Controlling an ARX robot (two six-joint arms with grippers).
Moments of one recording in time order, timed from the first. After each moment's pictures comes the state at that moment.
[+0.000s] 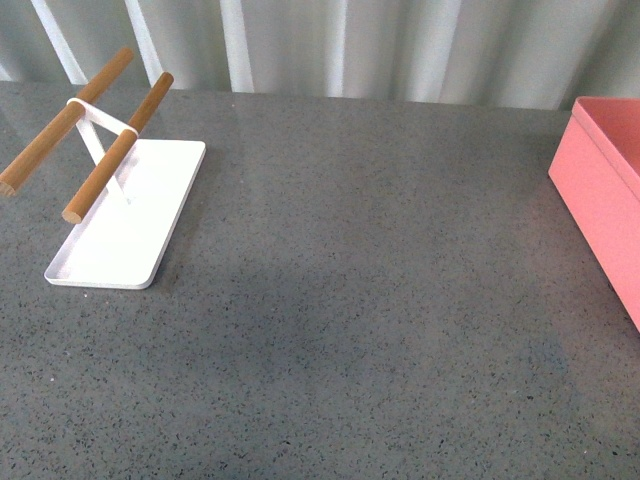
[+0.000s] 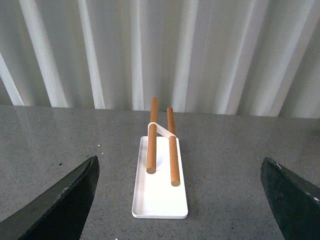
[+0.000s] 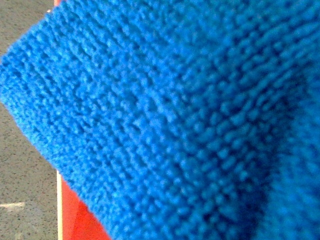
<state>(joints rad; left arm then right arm) 0.00 0.00 0.02 0.00 0.00 0.00 -0.23 1.69 1.30 -0.59 0.08 -0.31</state>
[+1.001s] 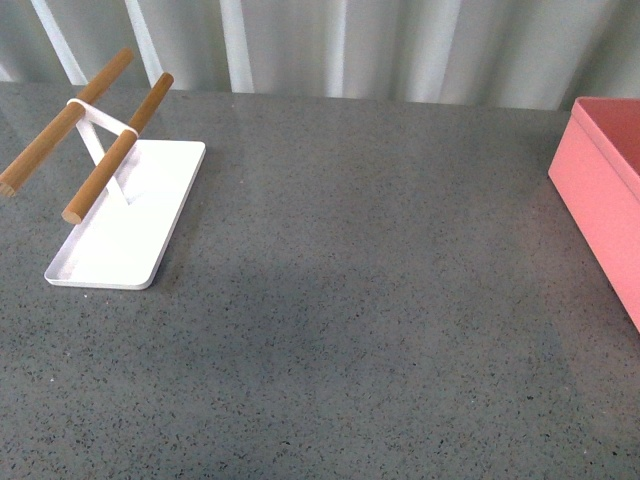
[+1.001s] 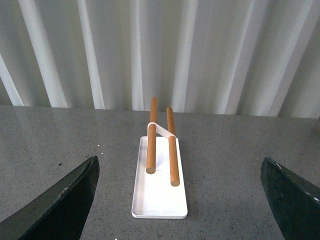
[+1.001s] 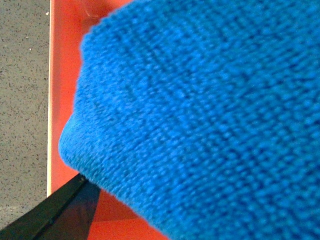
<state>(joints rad) 0.00 0.00 0.02 0.00 0.00 0.00 -0.26 1.73 1.30 -0.54 0.05 -0.35</state>
